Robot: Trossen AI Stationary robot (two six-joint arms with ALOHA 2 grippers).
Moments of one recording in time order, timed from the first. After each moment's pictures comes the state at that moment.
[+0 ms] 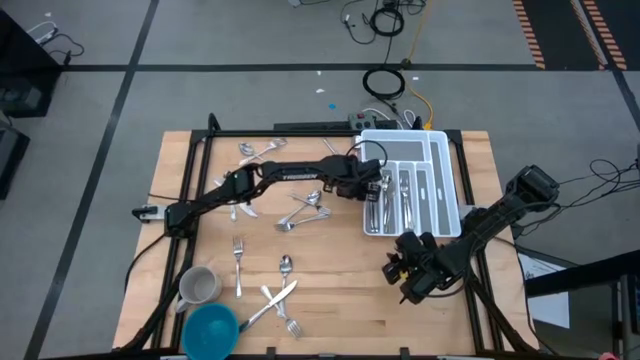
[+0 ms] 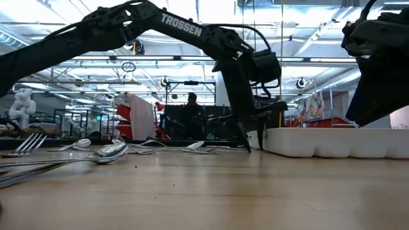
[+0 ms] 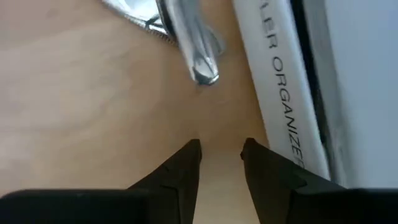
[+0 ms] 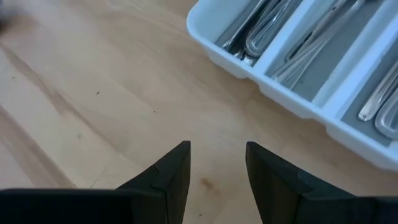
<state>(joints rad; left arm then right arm) 0.20 2.60 2.33 -0.95 -0.03 -1.02 0.69 1.50 0.79 -0.71 0.63 1.65</state>
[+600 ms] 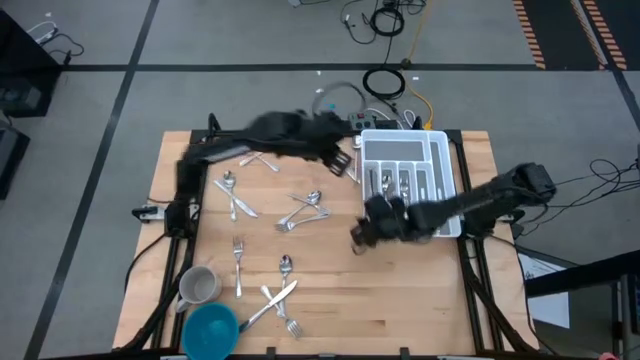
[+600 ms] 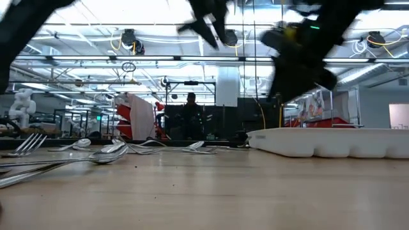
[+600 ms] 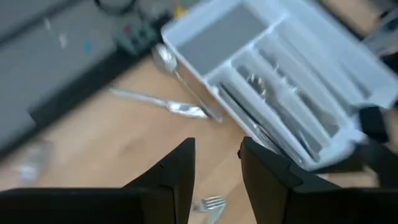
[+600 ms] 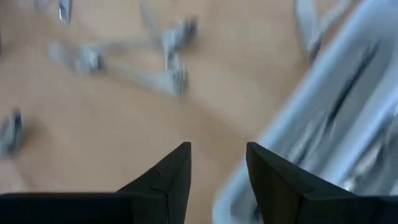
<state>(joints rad) 0.19 2.03 2.33 -1.25 -0.28 -0.56 0.22 1.49 0.93 -0.49 0.55 1.06</state>
